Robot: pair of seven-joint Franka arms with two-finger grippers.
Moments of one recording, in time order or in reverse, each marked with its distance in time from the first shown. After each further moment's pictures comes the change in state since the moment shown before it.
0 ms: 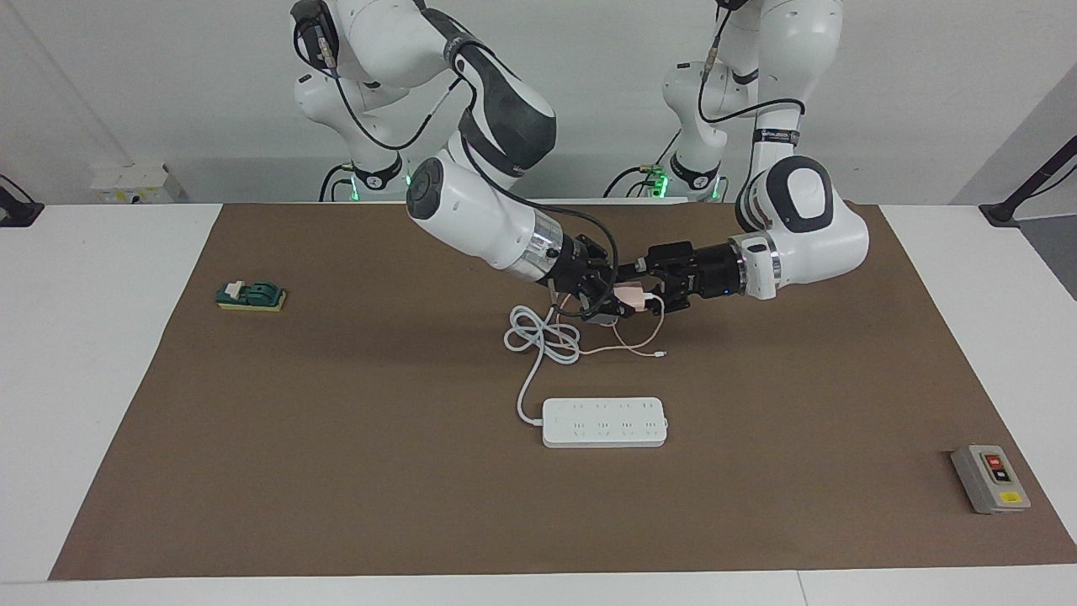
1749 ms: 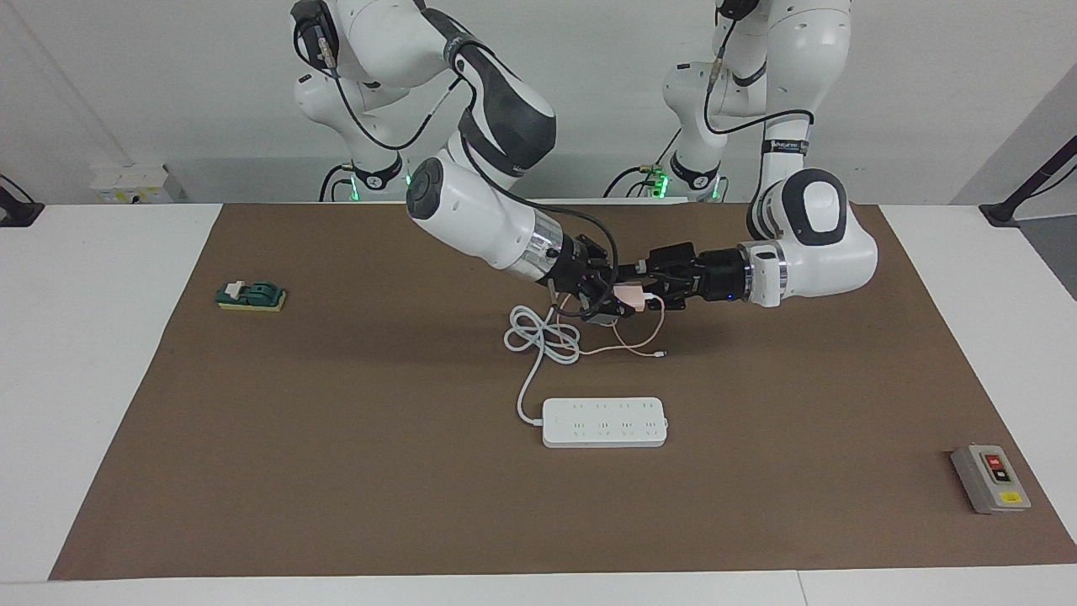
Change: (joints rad) left arm 0.030 0.051 0.013 0.046 0.002 -0.147 0.017; right arm 0.000 0.000 0.000 0.002 0.003 0.000 0.000
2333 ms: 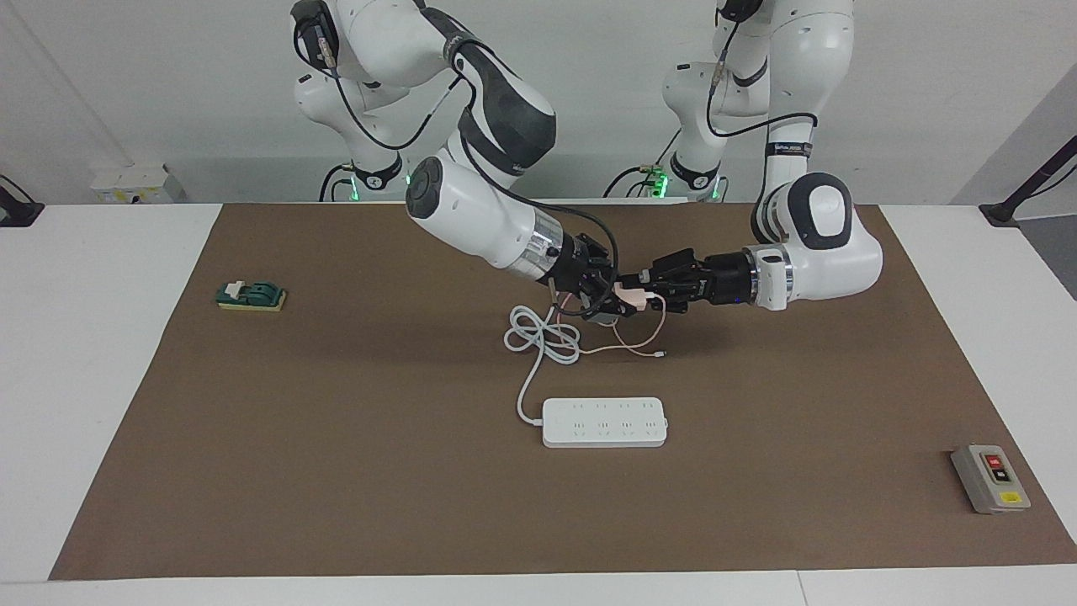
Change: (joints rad) left arm 0.027 0.009 0.002 0.000 0.003 -0.020 0.023; right arm 0.001 0.001 0.001 0.004 0.008 0.000 0.000
